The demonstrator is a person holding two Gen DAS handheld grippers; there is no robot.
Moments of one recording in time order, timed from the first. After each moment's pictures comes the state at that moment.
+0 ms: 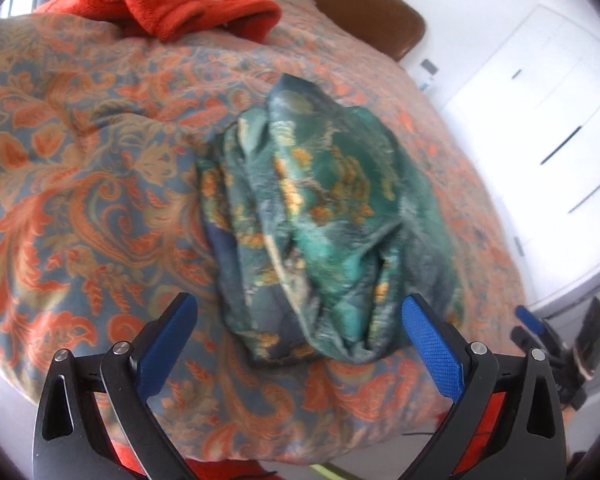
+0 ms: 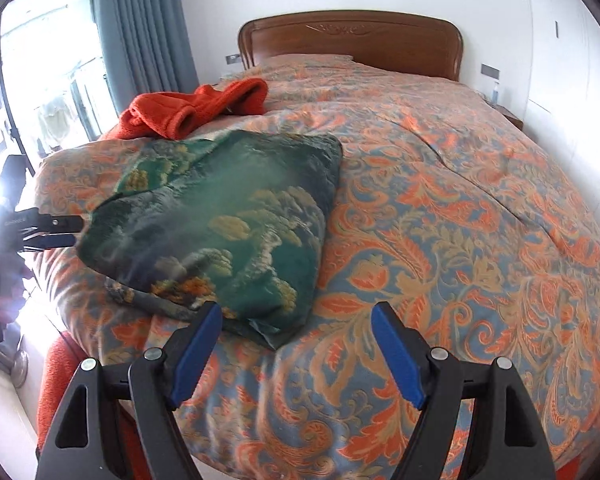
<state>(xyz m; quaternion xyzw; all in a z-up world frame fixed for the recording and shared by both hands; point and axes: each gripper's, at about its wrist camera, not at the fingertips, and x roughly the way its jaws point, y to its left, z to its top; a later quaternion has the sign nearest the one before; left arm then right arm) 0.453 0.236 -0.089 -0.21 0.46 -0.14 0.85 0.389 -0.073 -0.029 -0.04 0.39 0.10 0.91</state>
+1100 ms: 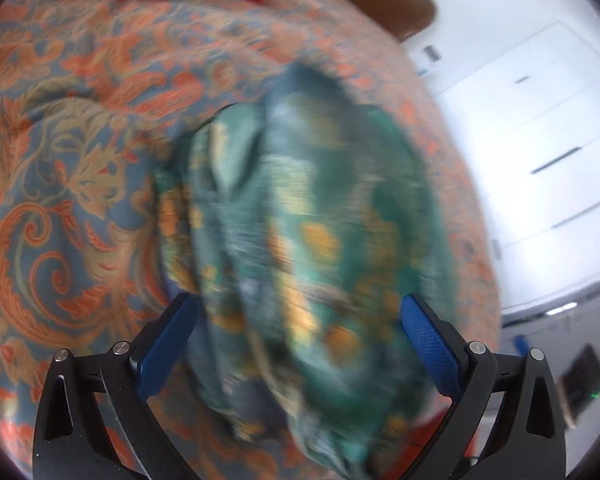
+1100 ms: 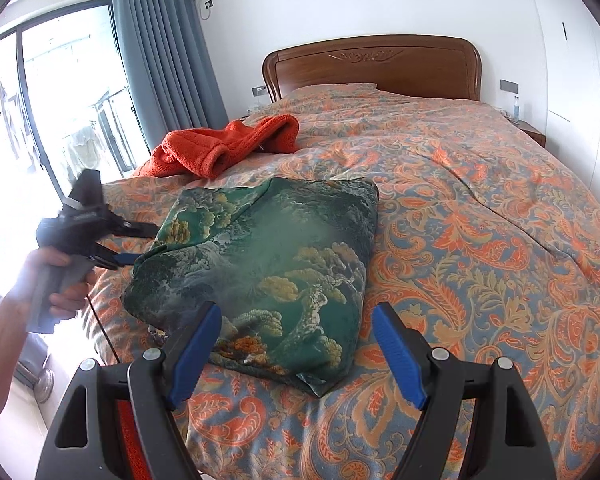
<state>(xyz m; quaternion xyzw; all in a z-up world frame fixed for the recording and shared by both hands) 0.550 0.237 -0.129 -0.25 0.52 -0.15 0.80 0.401 -0.060 -0.004 0.00 0.35 0.15 0.93</state>
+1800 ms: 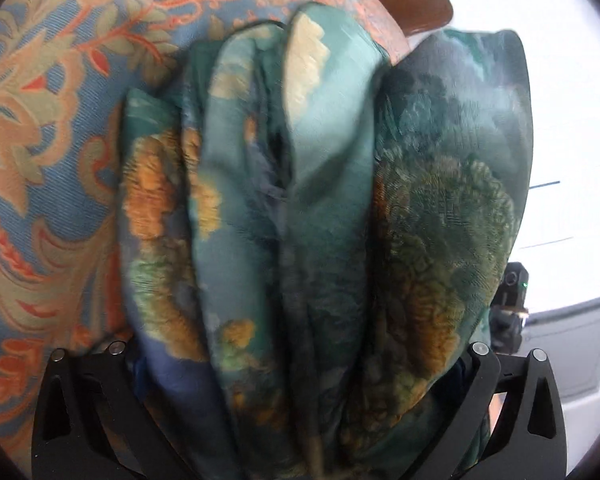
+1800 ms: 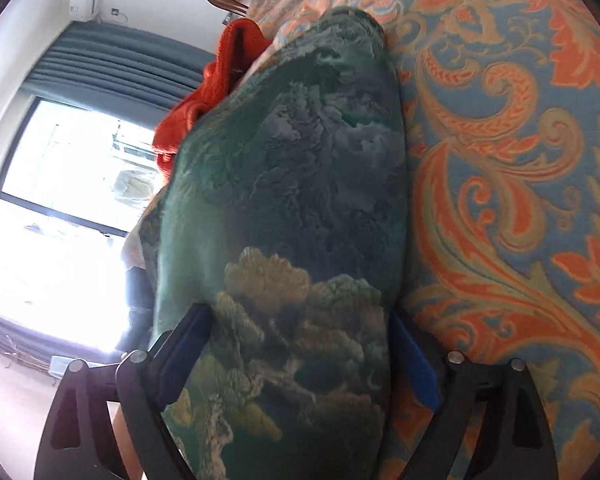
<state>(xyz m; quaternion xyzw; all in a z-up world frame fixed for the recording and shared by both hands) 0.591 0.246 -0.223 -0.36 0.54 -0.22 0.73 0.602 -0.101 -0.157 0.29 0.55 0.26 0.74</state>
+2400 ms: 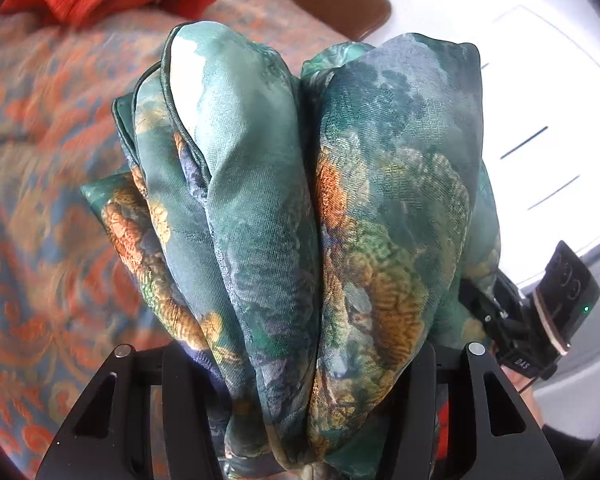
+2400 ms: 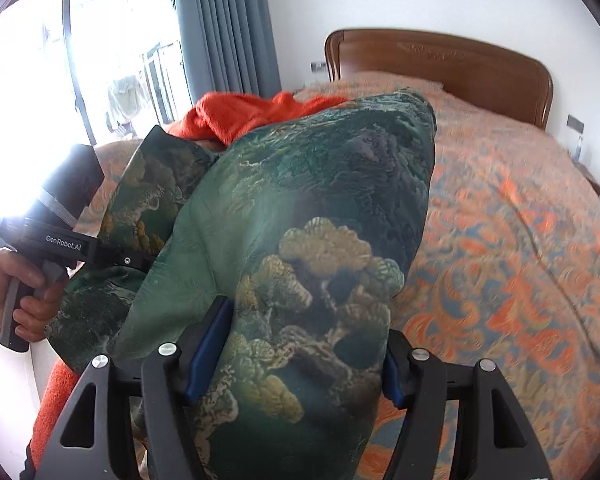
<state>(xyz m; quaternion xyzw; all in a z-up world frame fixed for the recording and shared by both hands) 0.570 0.187 -0.090 -0.24 0.47 -0.23 0.82 0.503 -0.014 -0.017 -0.08 0.36 0.24 0.90</state>
